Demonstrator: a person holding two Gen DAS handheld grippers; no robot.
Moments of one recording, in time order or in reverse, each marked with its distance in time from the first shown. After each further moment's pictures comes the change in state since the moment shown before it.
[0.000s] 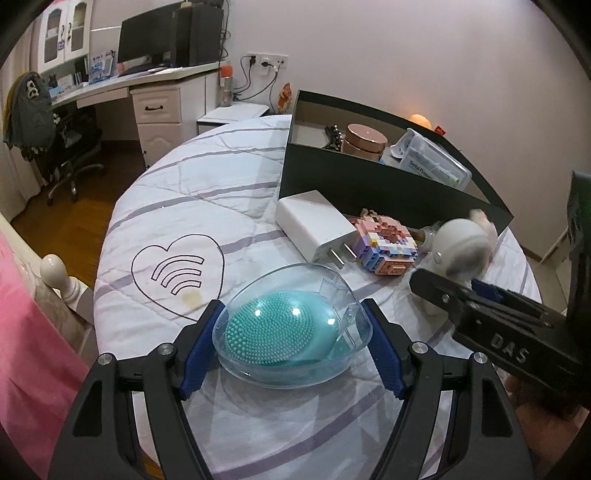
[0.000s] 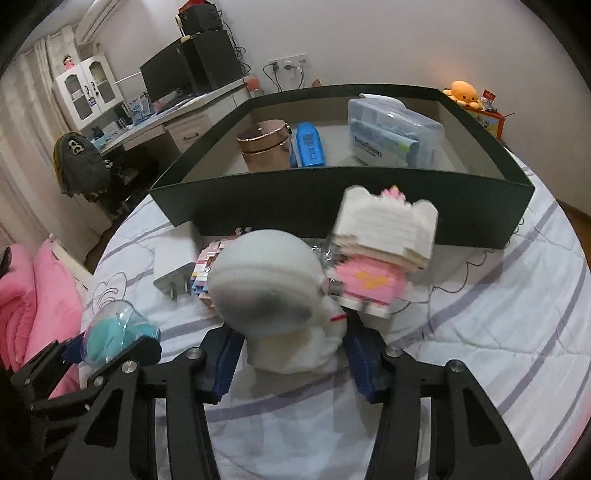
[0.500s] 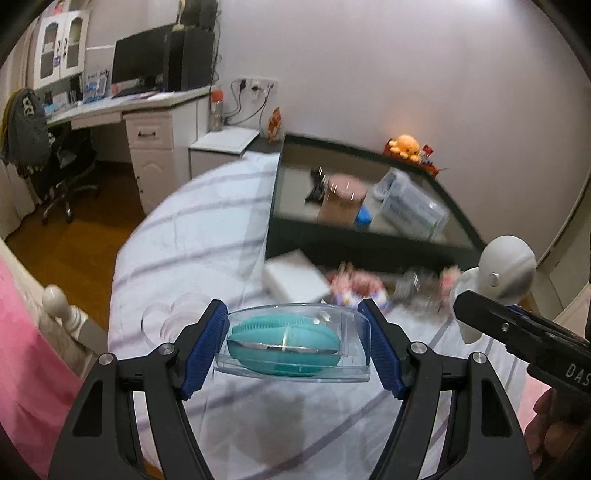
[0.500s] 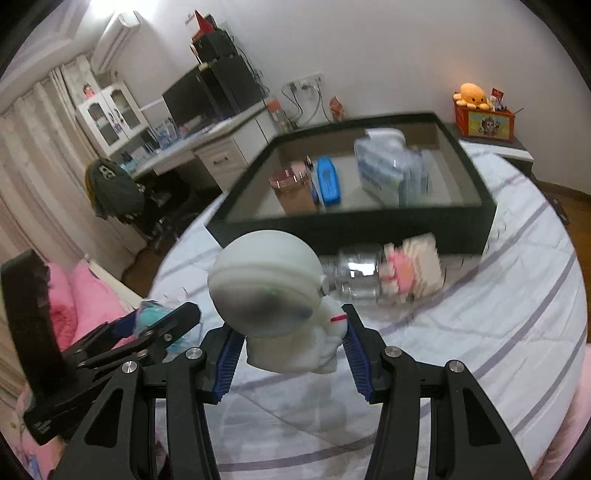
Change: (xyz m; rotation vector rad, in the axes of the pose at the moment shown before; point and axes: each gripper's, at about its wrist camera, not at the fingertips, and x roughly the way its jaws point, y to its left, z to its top) left arm -0.027 -0.007 0.040 0.029 -0.094 -0.034; right arm -0.063 -0.008 0.014 0.044 -0.085 0.146
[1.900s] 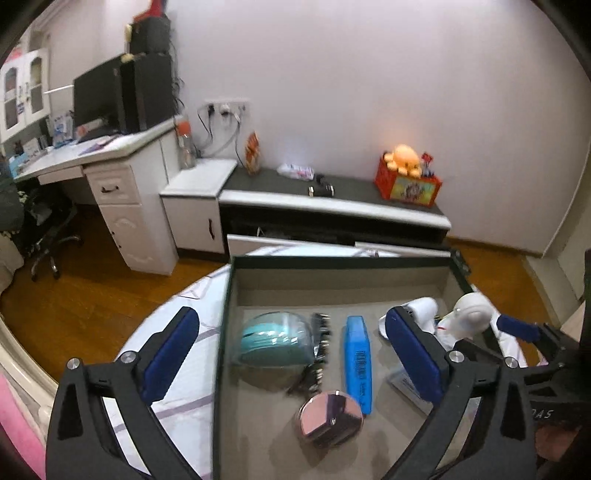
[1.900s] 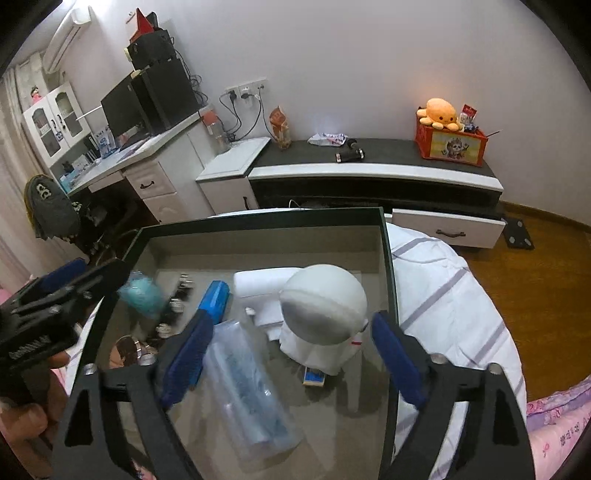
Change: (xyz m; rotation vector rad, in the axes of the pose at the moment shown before) left arm 0.118 -0.043 0.172 0.104 -0.033 0.004; right arm 0.081 -0.094 0.153 0.002 0.022 -0.229
